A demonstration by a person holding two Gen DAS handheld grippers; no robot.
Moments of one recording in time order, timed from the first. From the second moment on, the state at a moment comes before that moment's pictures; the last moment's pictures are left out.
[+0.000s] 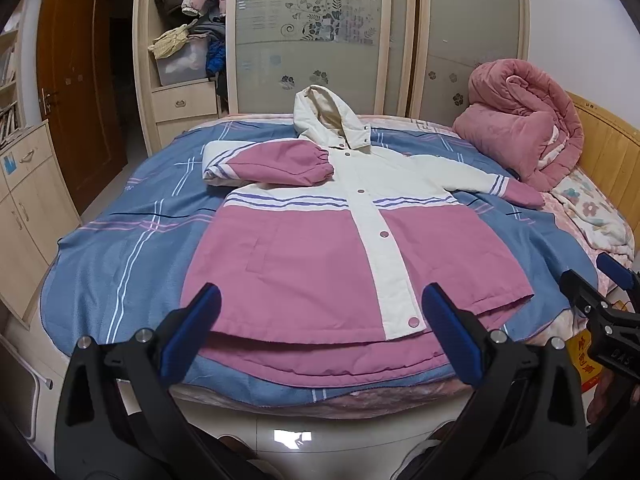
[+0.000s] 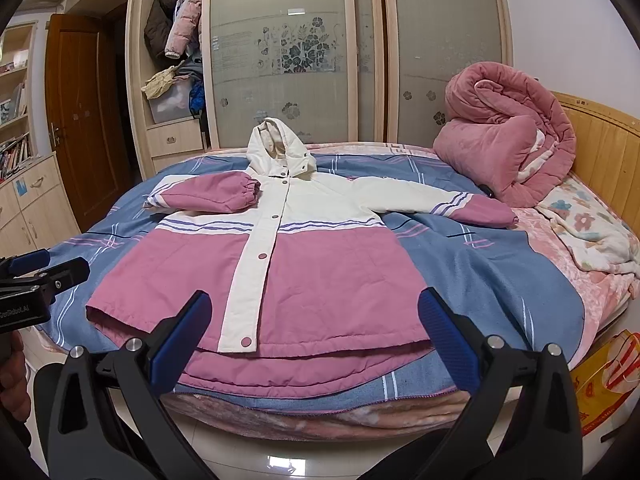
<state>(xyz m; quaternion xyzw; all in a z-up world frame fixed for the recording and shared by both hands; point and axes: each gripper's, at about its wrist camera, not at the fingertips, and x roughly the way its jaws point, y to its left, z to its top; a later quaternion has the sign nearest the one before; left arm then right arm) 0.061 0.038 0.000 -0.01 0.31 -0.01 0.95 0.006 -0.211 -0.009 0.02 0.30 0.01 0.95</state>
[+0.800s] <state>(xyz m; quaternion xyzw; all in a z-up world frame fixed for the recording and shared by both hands) 0.120 0.073 0.079 -0.03 0.27 -0.13 0.95 0.222 -0.208 -0.003 0.26 0.40 0.19 0.86</state>
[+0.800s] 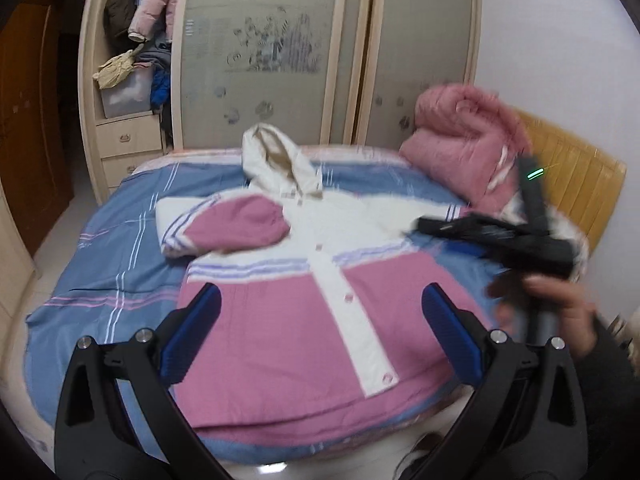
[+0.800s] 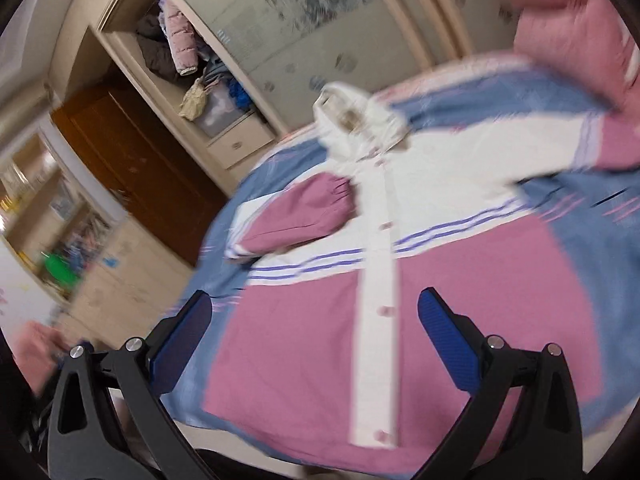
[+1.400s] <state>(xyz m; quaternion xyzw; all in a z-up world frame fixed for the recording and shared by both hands) 0.150 0.105 0.052 -0.05 0.28 -0.13 0.95 0.439 -0.123 -0.152 0.40 0.52 0.17 0.73</state>
